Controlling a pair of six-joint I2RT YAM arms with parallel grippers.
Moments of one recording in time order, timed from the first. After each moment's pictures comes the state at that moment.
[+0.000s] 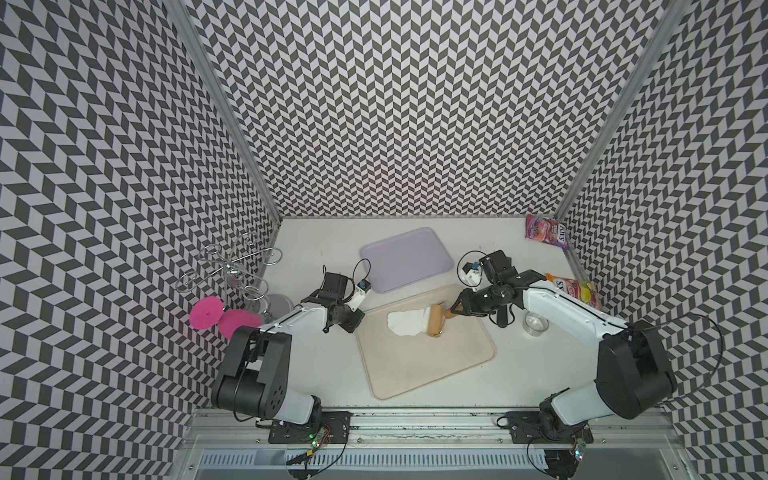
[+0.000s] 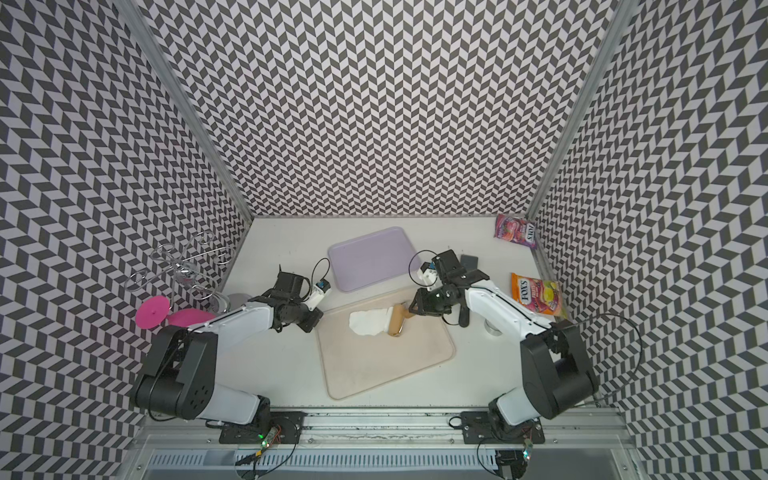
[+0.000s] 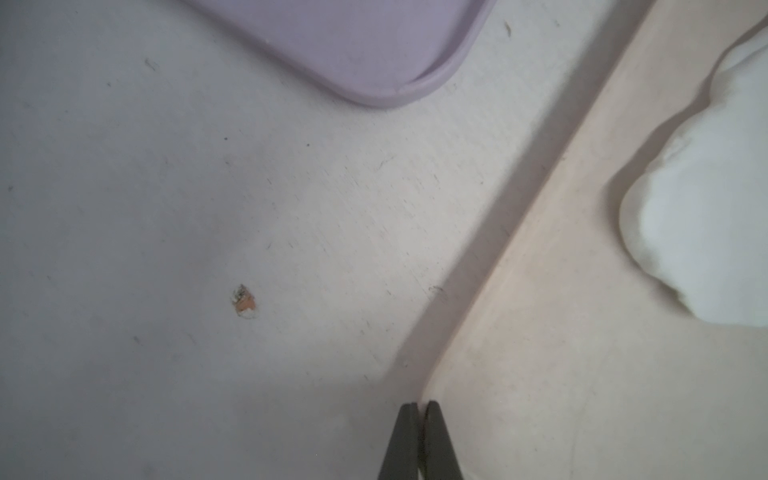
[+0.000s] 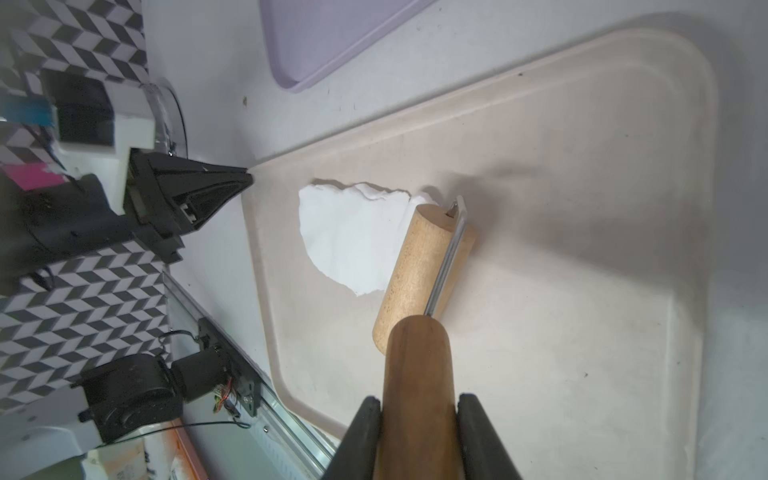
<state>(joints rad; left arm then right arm) -0.21 1.47 0.69 -0.33 0.19 0.43 0.41 1.50 1.02 -0.67 -0.49 0.36</state>
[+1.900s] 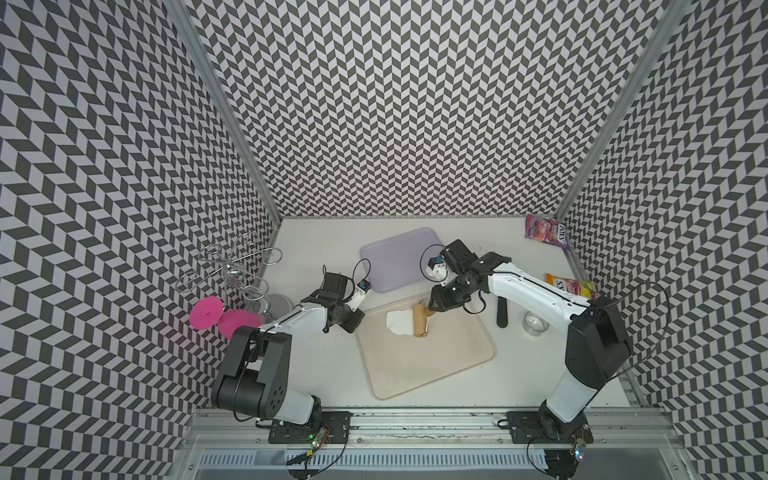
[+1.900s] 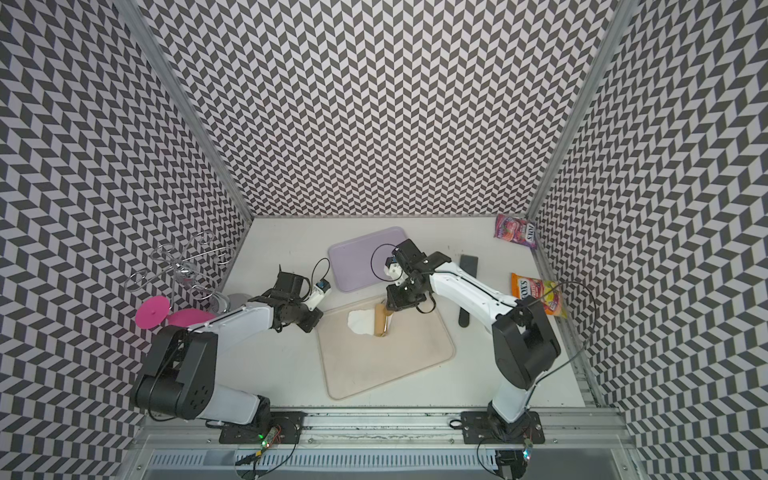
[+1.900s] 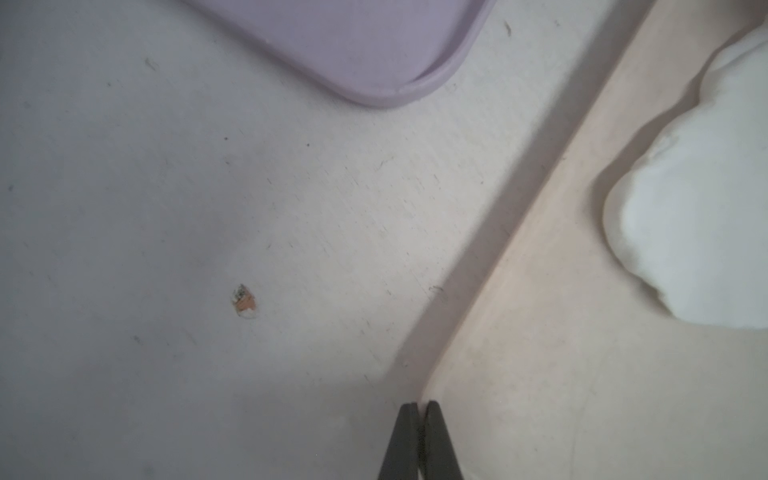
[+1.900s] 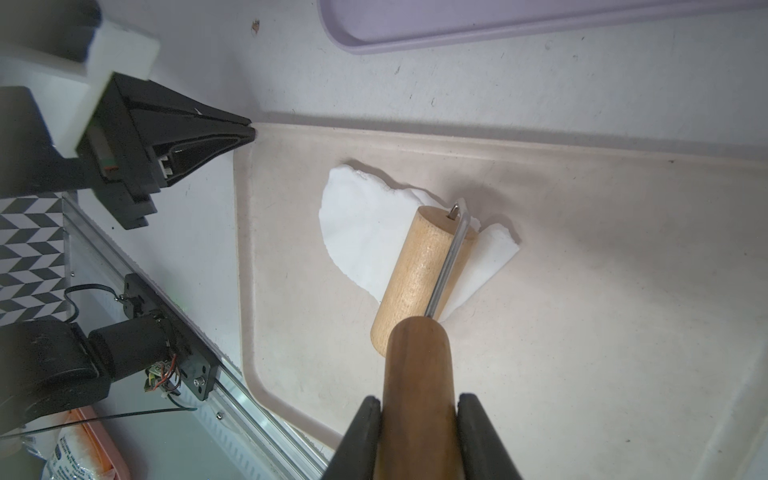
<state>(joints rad) -0.21 1.47 0.69 -0.33 0.19 0.43 0.63 1.73 1.37 -0.85 -0.34 0.24</state>
